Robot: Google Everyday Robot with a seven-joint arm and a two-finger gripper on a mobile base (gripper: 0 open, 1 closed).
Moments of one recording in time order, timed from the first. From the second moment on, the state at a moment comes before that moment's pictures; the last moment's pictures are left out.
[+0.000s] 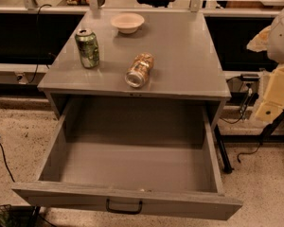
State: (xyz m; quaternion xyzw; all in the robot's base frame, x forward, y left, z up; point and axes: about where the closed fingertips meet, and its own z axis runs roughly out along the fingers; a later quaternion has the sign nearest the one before) arm 0.438 -0.216 0.977 -0.60 0.78 -0.04 0.16
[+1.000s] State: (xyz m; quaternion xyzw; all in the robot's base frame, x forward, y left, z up) arm 0.488 -0.228 0.907 -0.65 0.75 -0.08 0.07
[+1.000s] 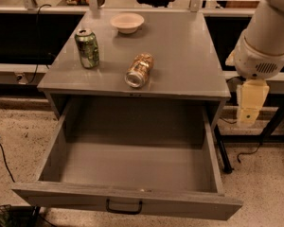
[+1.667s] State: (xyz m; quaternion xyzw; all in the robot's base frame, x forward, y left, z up) arm 0.498 -0.226 0.906 -0.67 0.73 -0.08 0.09
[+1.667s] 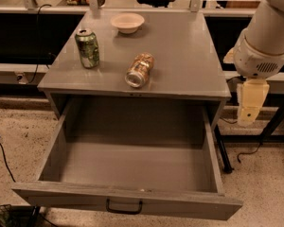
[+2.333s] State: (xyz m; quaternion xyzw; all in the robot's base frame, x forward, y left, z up) arm 0.533 -0.185 0.933 -0.78 0.60 -0.09 0.15
